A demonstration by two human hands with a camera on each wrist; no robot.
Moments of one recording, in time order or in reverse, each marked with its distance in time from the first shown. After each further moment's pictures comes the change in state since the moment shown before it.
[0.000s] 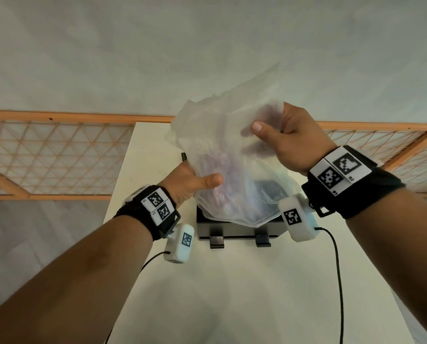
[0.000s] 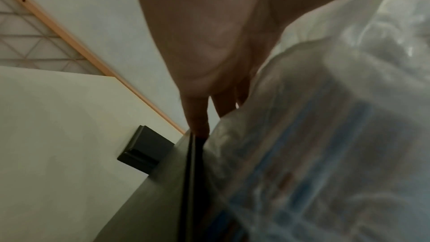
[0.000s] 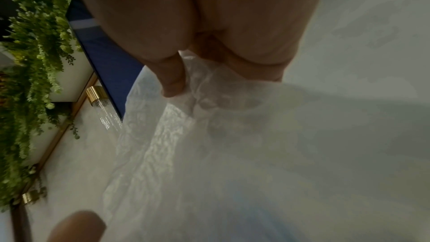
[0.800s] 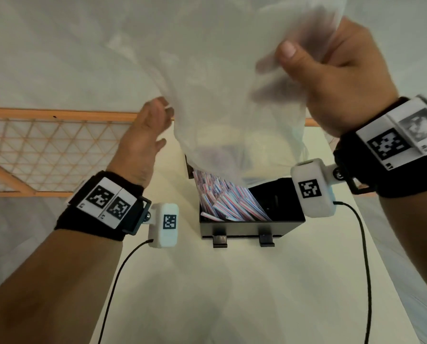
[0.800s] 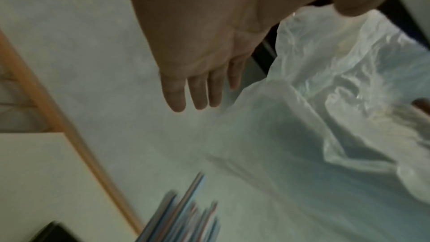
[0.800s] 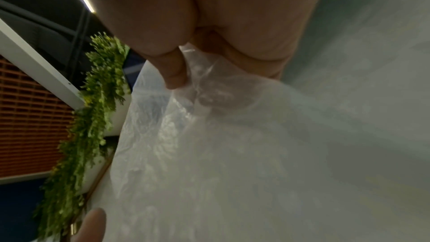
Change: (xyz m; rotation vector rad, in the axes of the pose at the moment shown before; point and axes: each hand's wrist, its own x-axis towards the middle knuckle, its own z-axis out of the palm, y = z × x) left_hand -0.025 0.078 -0.029 -0.030 0.385 0.162; right_hand 0.005 -0.076 -0.022 0.115 0.135 -0.263
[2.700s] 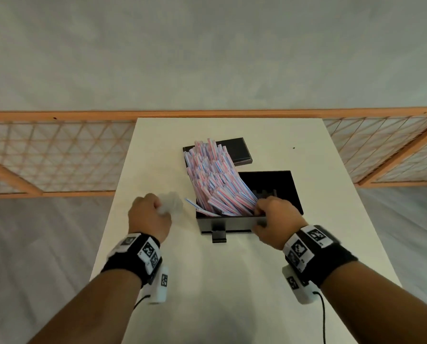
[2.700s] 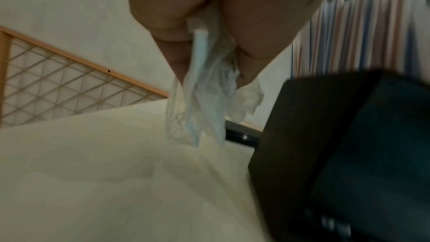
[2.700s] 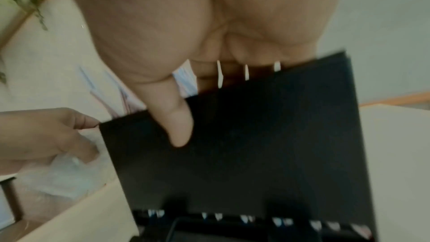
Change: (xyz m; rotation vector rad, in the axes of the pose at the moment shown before) left_hand -0.052 -0.155 -0.027 1.089 0.251 -0.297; right_hand -0.155 0.162 0.043 -0.846 -0.491 0.613
